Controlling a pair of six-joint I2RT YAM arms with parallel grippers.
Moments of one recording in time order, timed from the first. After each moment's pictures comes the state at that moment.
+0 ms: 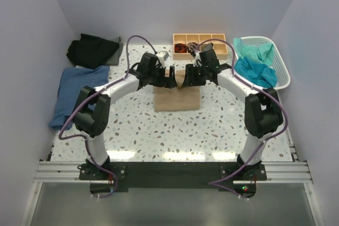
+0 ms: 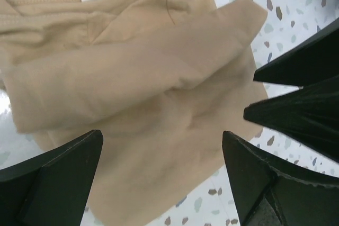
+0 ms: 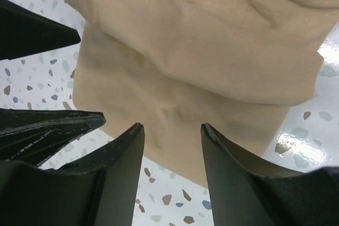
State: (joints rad) left arm -0.49 1.84 1.29 -0.19 0.27 -0.33; right arm 0.39 1.82 1.38 -0.42 -0.28 0.28
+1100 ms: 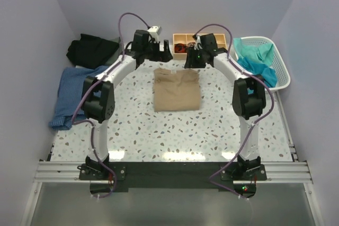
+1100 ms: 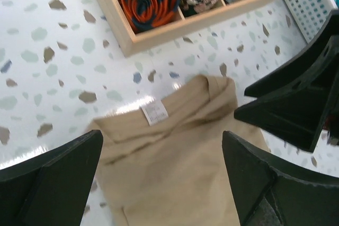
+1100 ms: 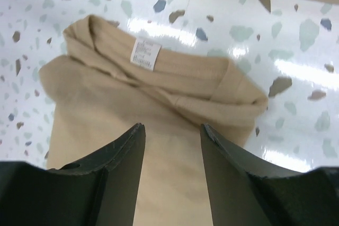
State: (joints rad) left arm -0.35 2.15 1.82 -0.21 0.30 -0.25; right arm 0.31 2.21 1.88 -0.48 -0.23 0.25
